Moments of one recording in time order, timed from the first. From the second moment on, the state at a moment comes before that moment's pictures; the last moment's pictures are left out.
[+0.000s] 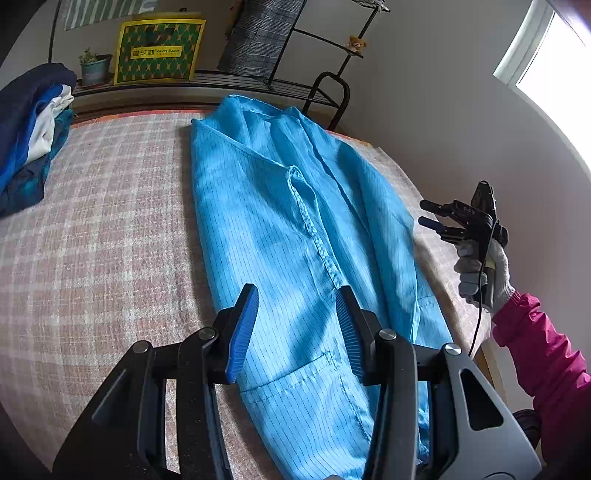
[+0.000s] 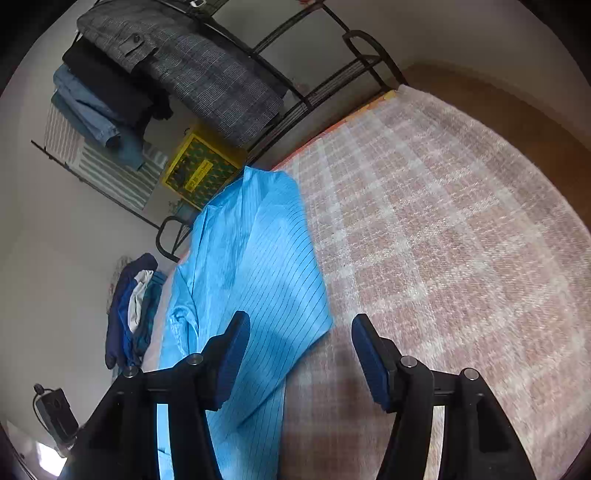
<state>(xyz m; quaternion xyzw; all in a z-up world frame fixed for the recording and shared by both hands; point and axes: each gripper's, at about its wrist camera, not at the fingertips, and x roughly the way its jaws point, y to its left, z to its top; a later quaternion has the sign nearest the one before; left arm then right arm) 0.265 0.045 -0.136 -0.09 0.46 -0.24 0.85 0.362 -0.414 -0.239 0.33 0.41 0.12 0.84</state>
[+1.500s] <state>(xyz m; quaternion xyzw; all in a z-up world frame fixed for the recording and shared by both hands) 0.240 0.095 -0.105 -0.13 0.42 -0.27 0.86 0.461 -0.204 -0.191 0.10 0.49 0.12 0.86</state>
